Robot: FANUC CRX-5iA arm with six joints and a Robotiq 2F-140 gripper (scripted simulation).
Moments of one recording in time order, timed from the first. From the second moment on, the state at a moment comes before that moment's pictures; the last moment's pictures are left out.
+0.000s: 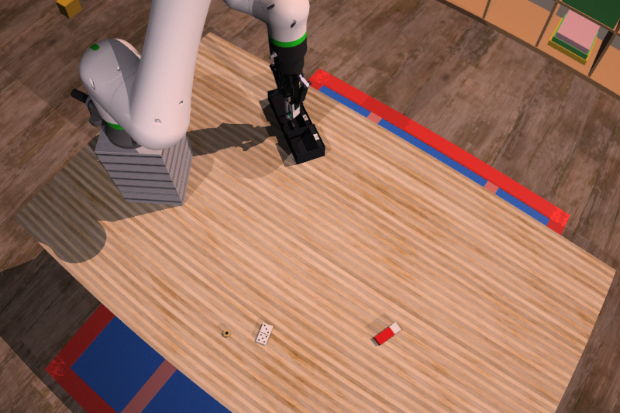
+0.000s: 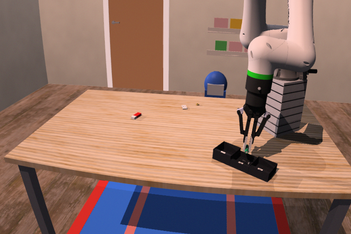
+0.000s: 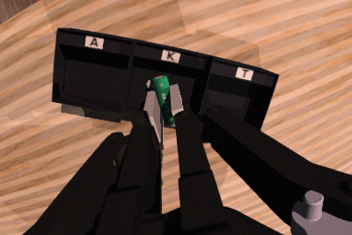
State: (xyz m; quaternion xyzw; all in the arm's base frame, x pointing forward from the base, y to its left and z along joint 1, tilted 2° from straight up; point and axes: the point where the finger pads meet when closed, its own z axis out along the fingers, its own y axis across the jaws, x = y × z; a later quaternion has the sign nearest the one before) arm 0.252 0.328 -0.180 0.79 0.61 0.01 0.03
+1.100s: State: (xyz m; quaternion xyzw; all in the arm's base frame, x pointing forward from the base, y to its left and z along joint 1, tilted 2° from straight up) arm 0.250 0.327 -0.180 0.45 0.89 0.01 0.04
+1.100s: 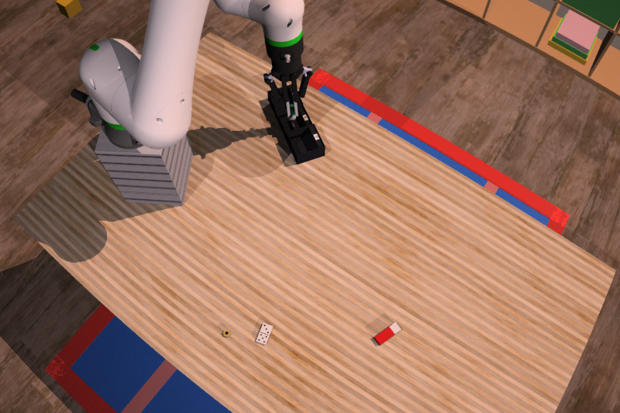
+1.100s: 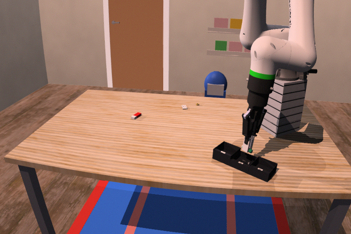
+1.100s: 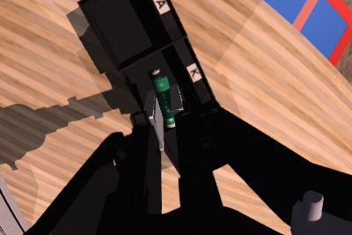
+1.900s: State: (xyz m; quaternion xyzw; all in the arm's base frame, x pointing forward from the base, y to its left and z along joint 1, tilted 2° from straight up) arm 0.252 0.327 -0.180 0.35 0.94 -0.01 0.01
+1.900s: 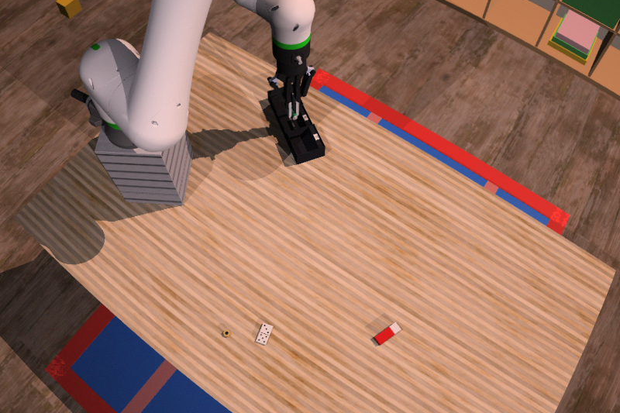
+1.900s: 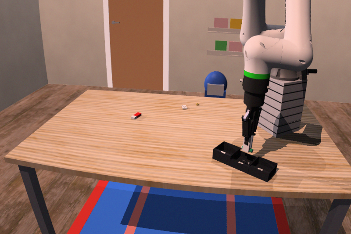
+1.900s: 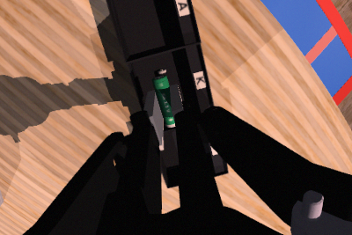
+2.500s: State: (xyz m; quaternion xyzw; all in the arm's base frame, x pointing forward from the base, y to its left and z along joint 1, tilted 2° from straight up) arm 0.253 0.326 -0.202 0.35 0.94 -0.01 0.01
